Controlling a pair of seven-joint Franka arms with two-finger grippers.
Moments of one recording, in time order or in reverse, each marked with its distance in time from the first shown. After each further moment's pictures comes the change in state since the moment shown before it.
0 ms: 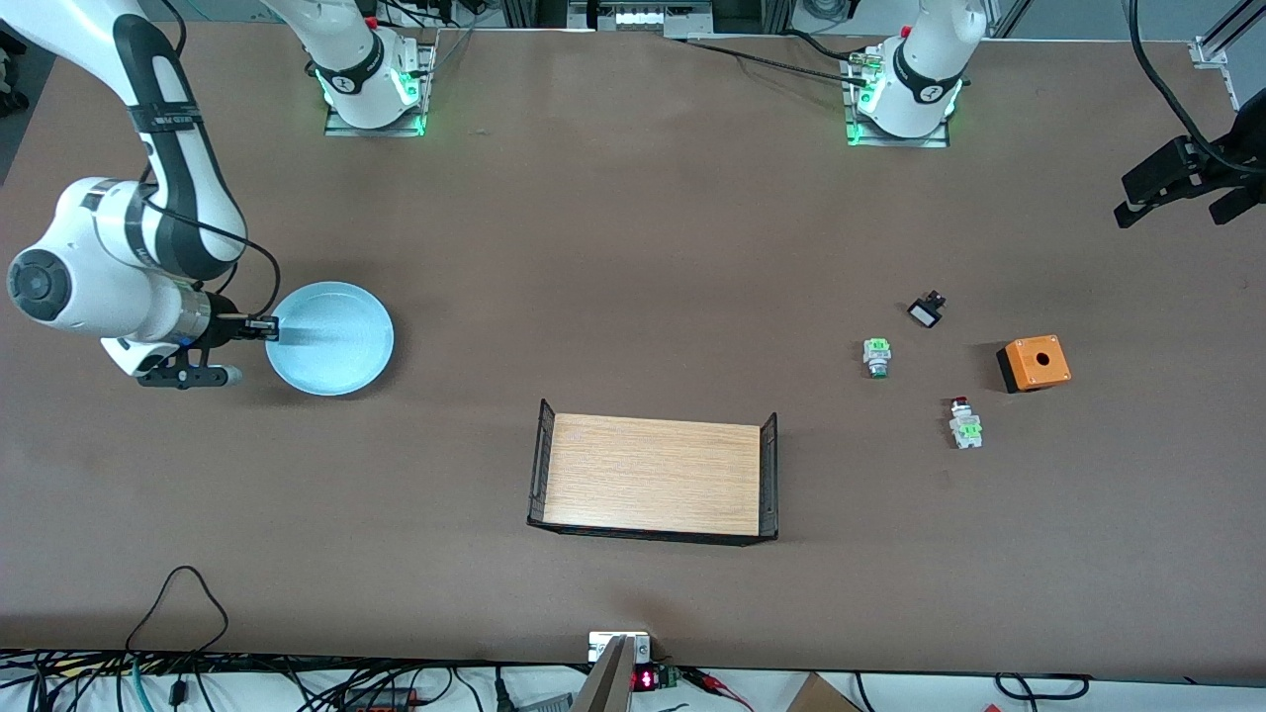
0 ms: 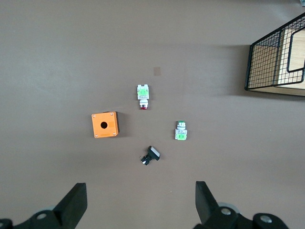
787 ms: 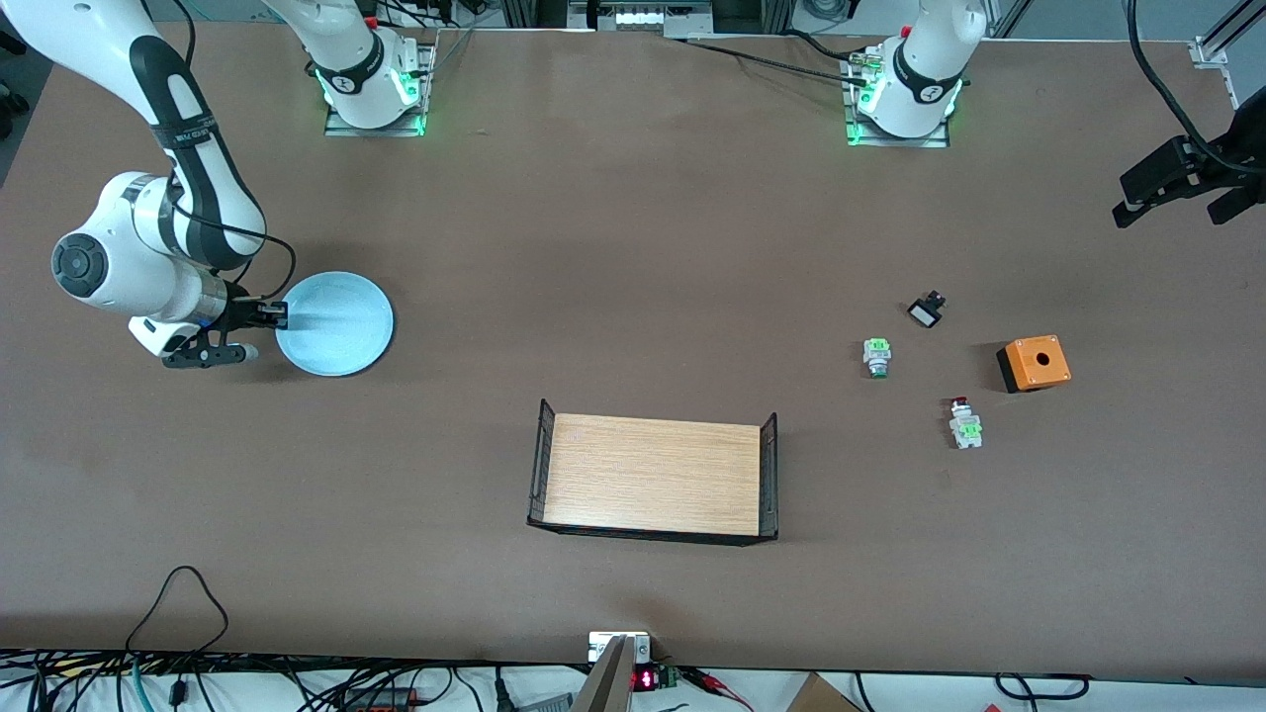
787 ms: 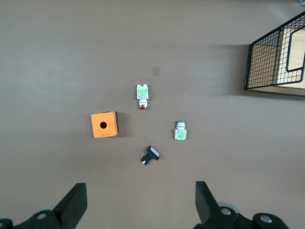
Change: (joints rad) left arm 0.000 0.000 -0.005 0.000 0.000 0.000 -0.001; right arm -0.058 0.007 0.002 -0.153 0.002 0.158 -0.131
